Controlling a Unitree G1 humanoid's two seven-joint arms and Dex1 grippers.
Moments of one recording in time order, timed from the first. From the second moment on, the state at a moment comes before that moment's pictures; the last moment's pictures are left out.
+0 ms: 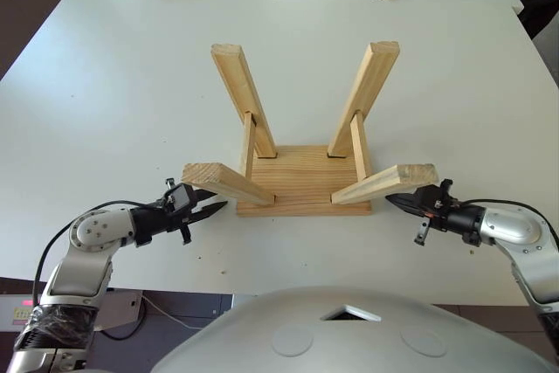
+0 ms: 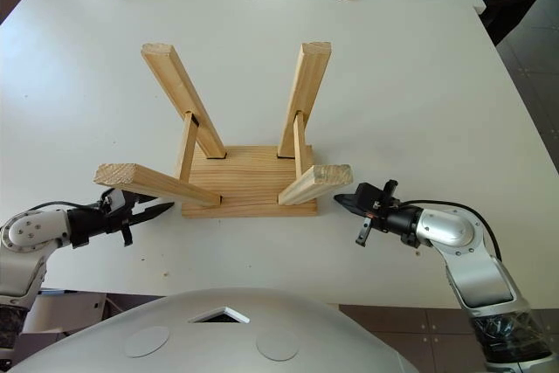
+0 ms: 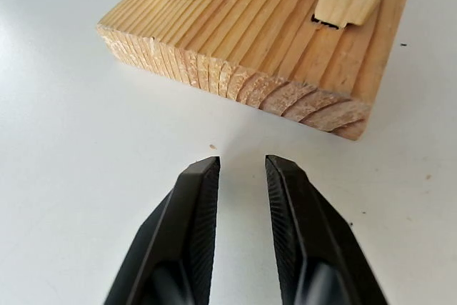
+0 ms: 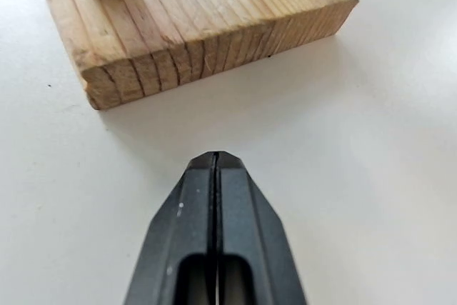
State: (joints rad) left arm 0.34 0.73 0.05 -0.07 -0.20 -0.10 -1.03; right arm 0.37 -0.77 0.05 -0.31 0.10 0.13 0.87
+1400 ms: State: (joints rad) left arm 0.51 0.83 0.12 -0.54 -0.45 0.17 -1.00; right arm 0.49 -0.84 -0.02 -0.73 0.16 0.31 0.87
